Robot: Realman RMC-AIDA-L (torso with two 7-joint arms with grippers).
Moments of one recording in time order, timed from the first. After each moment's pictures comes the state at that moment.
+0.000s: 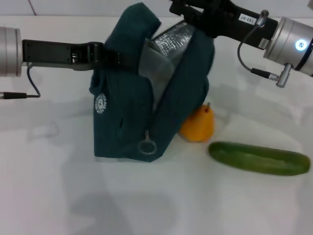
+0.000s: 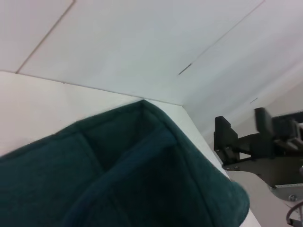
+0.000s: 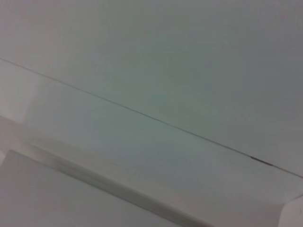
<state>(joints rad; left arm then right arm) -0.49 -2.07 0.84 1.20 1.95 1.68 -2.53 0.85 2.02 -1.47 -0.26 -0.76 -1.31 2.02</state>
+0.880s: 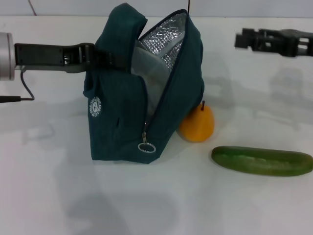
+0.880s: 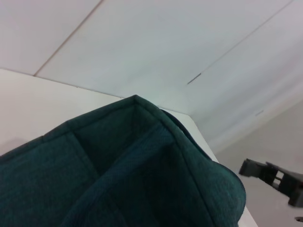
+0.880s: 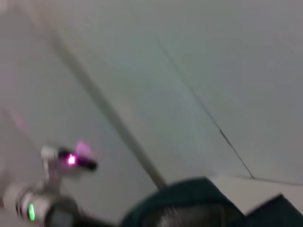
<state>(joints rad) -0.47 -2.07 0.81 1.17 1.95 1.68 -2.52 0.67 1.78 -1.43 -0.52 -1.11 -1.43 1.72</state>
